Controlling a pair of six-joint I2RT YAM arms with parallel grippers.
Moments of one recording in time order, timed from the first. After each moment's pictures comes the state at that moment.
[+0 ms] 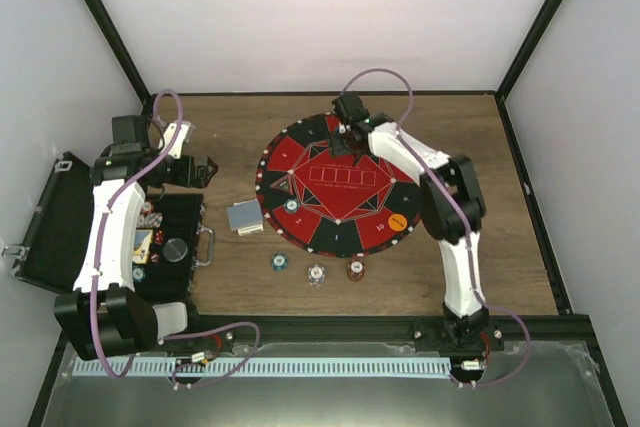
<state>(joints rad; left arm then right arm) 0.14 1.24 1.21 -0.91 0.43 0.26 0.48 2.20 1.82 -0.62 0.12 0.20</state>
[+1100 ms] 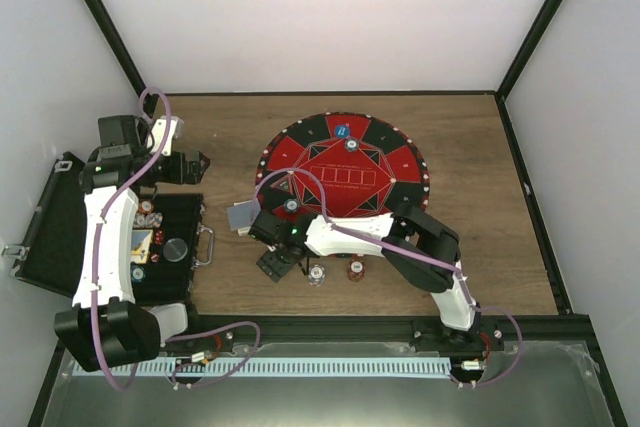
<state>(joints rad) 0.19 1.19 1.23 -0.91 0.42 0.22 1.18 2.02 1.38 -0.55 0.06 0.29</state>
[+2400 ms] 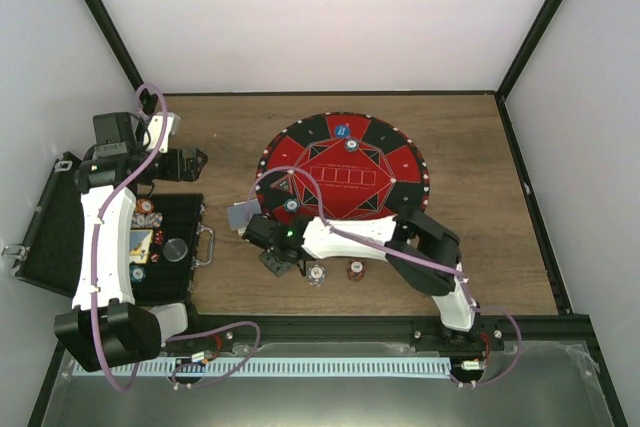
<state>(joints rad) 0.20 1.19 1.27 -0.92 0.43 0.22 1.21 2.02 1.43 -0.62 0.17 0.30</state>
